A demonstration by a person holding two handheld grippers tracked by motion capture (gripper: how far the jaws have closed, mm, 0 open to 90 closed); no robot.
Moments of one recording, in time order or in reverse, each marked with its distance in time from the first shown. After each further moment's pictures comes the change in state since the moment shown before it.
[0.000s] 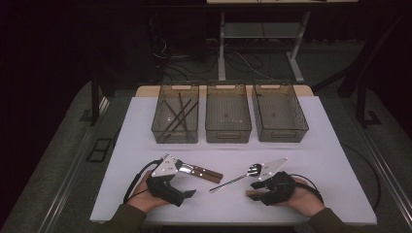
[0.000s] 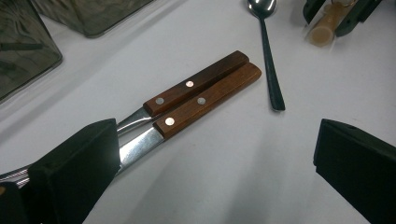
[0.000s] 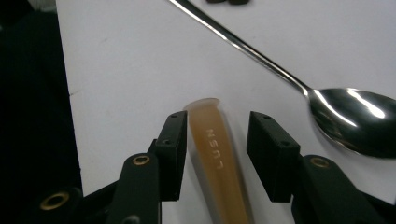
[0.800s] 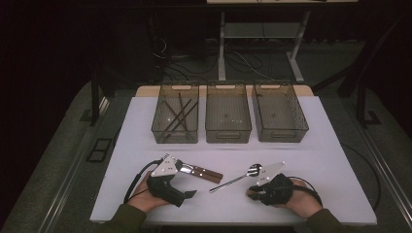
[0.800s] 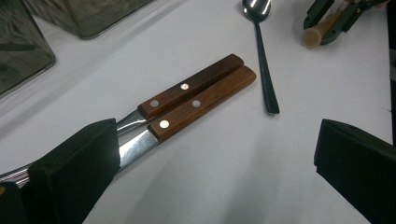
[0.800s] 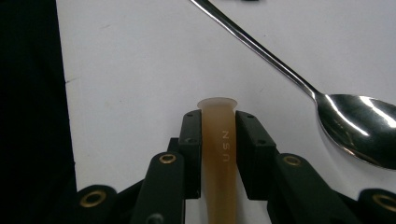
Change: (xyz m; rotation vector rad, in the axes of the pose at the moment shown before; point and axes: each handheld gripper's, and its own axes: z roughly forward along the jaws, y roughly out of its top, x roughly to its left) left arm -0.001 0.000 0.001 -0.012 -0.023 -0.010; right arm 0.006 -0.001 0.001 0.006 -0.032 -0.053
